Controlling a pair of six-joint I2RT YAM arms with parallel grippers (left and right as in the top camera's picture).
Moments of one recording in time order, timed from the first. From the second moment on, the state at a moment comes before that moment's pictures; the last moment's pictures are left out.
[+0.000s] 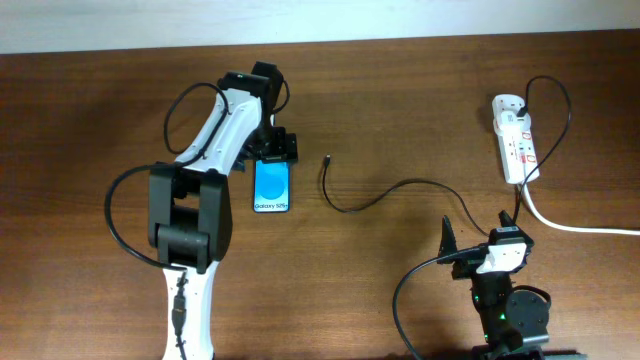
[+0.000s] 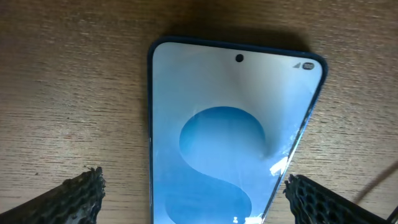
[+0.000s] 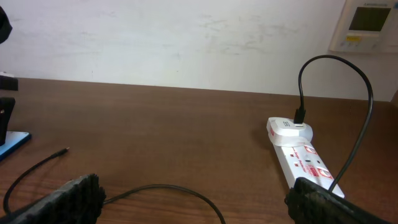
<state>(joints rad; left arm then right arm) -0.27 2.35 1.99 -1.24 0.00 -0.33 0.09 0.01 0.01 -0.07 0.04 -0.03</state>
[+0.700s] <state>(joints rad) -0.31 2.33 1.86 -1.14 0.01 -0.32 0.09 0.01 0.01 -0.07 0.04 -0.03</state>
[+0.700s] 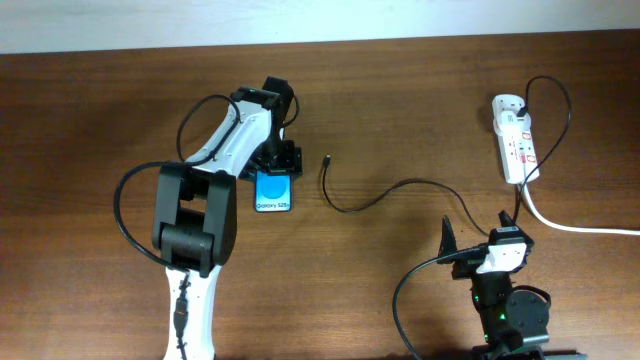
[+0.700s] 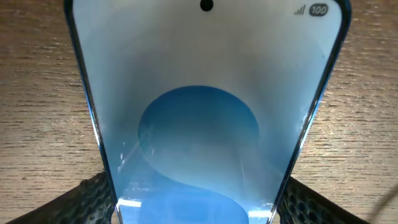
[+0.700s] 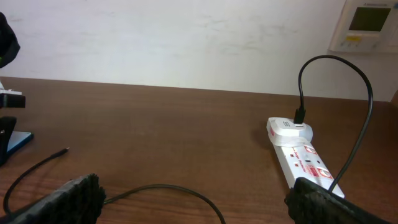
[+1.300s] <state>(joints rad) -0.31 2.35 2.02 -1.25 0.01 -0.32 0.09 0.01 0.01 -0.07 0.04 -0.03</state>
